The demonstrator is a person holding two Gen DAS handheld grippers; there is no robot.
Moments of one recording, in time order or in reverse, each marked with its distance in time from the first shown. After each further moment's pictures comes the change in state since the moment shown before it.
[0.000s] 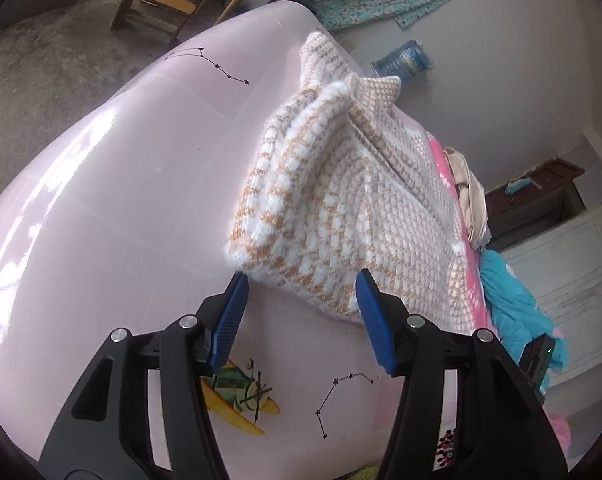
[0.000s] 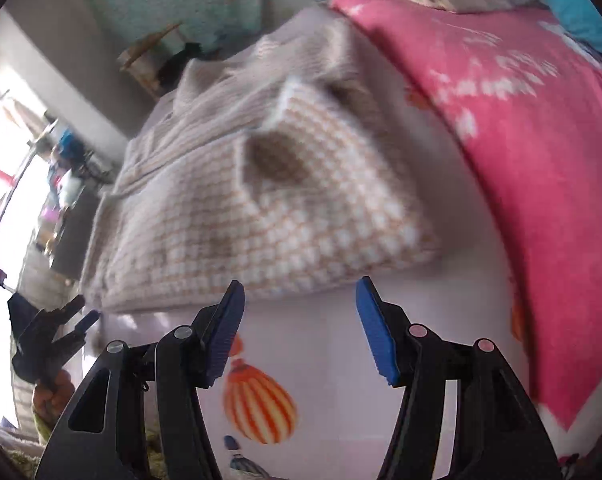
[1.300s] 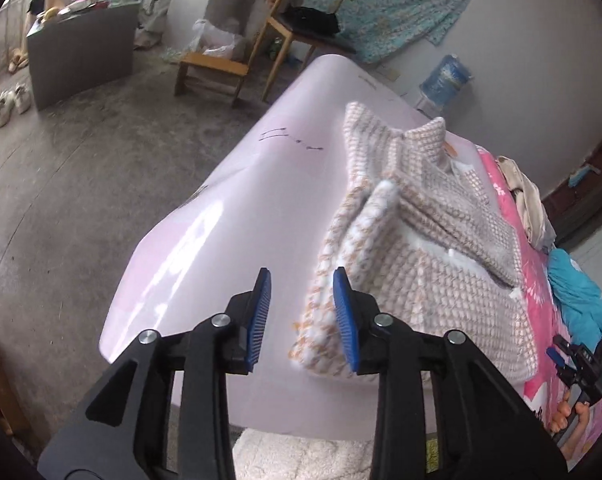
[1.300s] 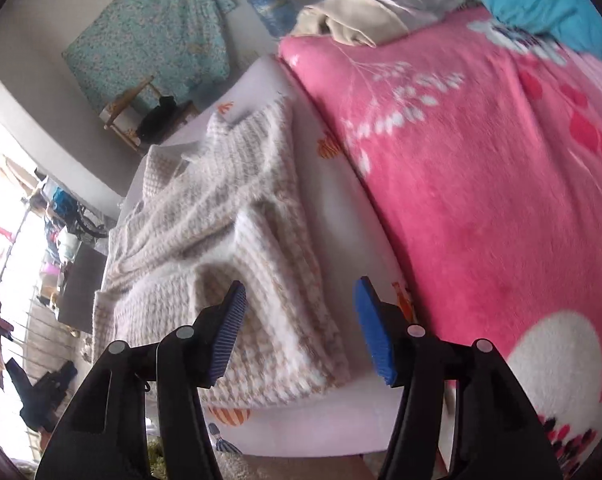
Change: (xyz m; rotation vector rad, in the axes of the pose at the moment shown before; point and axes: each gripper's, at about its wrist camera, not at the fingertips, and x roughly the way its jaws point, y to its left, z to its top) left arm -0.065 -0.035 0.026 0.179 -0.120 0.311; right arm -0.054 -0.034 0.026 0.046 -0.125 0.020
